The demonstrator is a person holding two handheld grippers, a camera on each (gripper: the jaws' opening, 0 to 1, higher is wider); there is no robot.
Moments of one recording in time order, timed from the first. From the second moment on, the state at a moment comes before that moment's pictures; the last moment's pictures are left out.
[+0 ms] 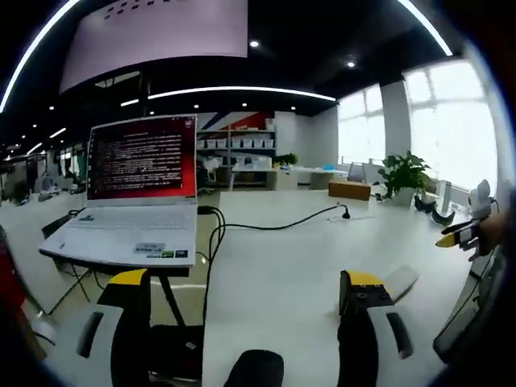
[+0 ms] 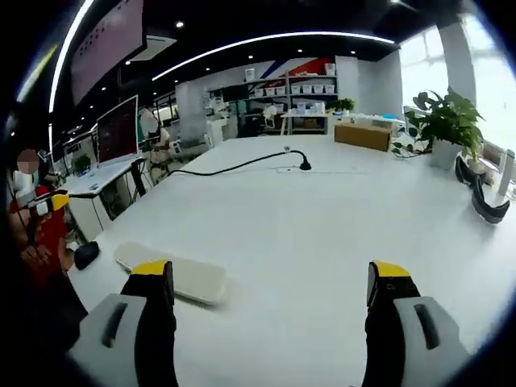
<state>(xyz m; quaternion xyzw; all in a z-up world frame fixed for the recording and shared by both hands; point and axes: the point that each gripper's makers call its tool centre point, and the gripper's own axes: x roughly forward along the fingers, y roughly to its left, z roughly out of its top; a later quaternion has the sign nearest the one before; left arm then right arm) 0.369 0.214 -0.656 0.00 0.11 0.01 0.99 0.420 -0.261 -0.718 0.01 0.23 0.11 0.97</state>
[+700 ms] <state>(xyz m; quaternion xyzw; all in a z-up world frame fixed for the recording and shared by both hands) 0.365 0.208 -0.646 -0.02 0.08 0.01 1.00 0.415 -0.243 -0.714 0.01 0.22 0.11 0.97</state>
